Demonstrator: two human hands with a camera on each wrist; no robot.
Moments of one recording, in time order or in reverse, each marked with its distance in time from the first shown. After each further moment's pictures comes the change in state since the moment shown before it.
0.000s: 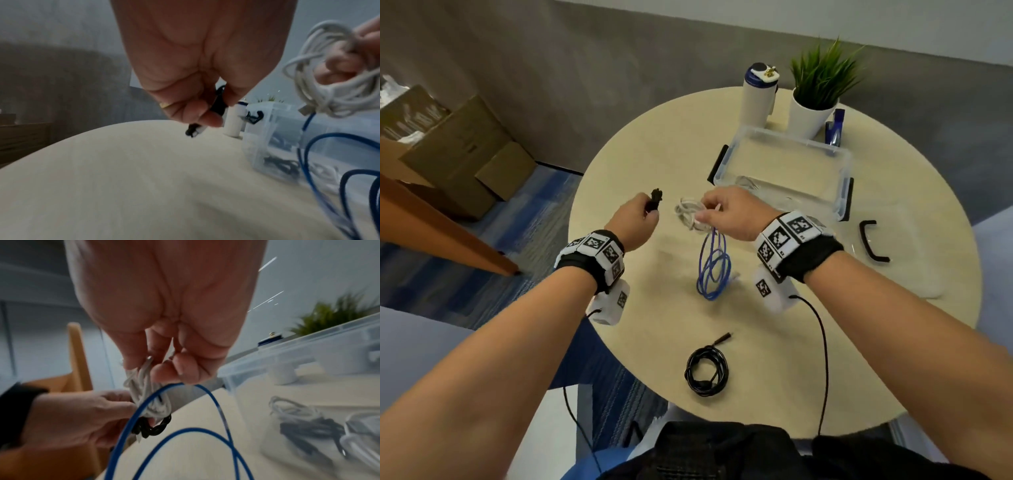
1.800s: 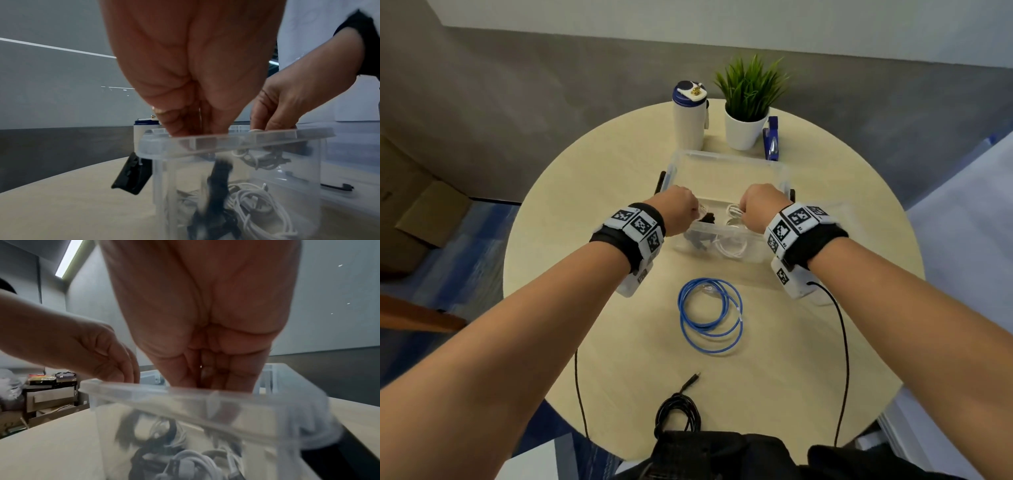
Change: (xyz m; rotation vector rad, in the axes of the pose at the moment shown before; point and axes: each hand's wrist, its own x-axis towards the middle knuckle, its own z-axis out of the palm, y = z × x) left_hand 0.092 0.152 0.045 0.538 -0.328 0.512; right_hand 0.014 0.113 -0.079 -0.425 0.108 0.569
